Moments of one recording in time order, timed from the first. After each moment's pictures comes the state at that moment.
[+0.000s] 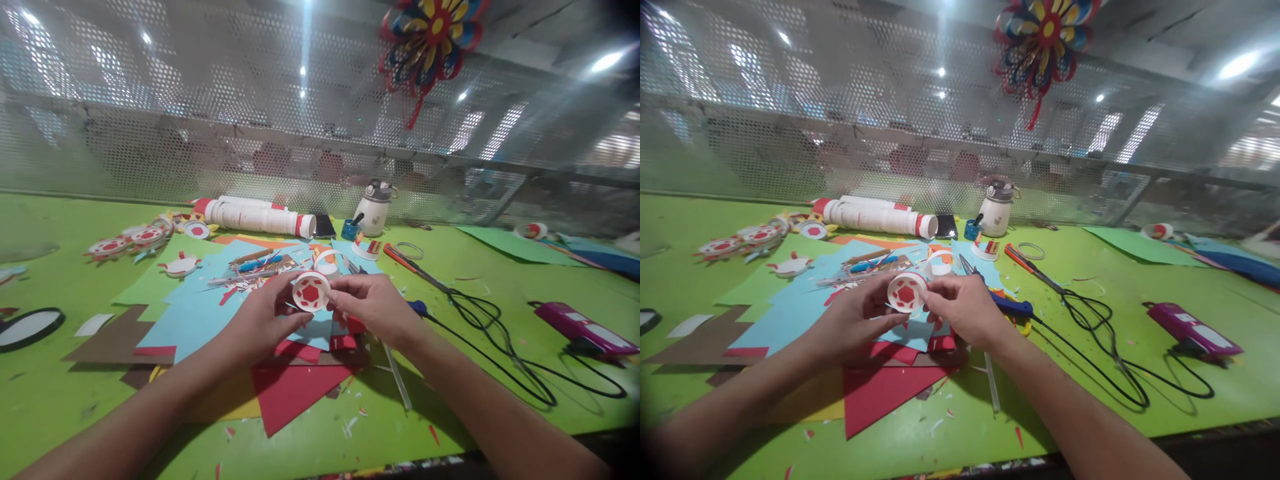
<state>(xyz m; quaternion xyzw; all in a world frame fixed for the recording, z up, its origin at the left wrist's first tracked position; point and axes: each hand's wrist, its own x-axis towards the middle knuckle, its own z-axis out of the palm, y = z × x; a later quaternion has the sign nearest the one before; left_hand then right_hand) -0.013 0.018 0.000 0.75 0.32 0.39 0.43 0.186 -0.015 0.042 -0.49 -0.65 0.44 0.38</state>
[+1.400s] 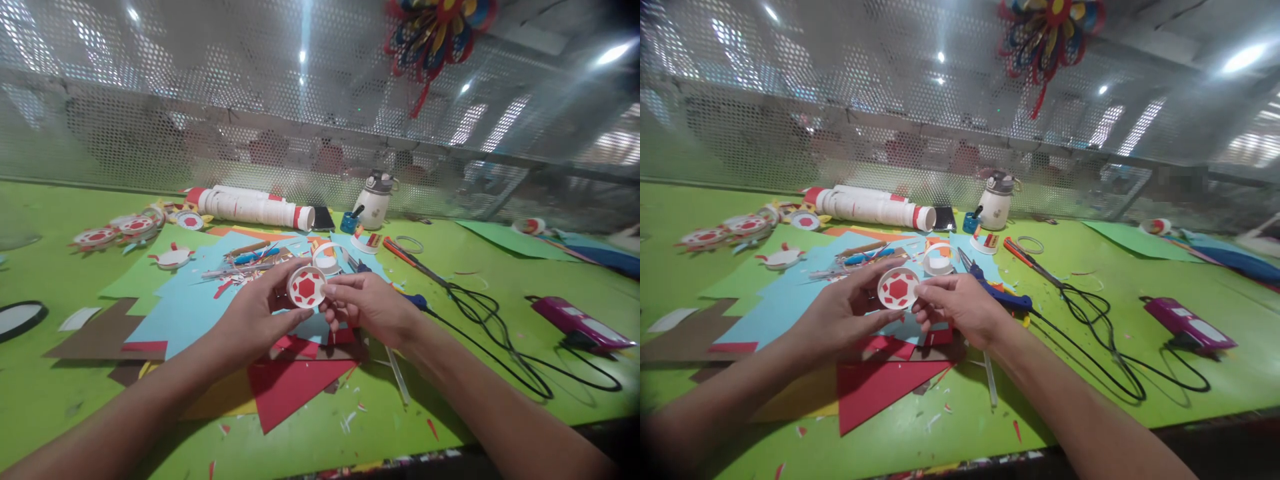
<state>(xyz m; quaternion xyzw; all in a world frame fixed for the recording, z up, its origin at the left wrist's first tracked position) -0.010 0.006 0.018 0.70 0.31 0.42 0.49 0.183 -0.012 0.036 -0.42 -0.48 0.65 0.41</state>
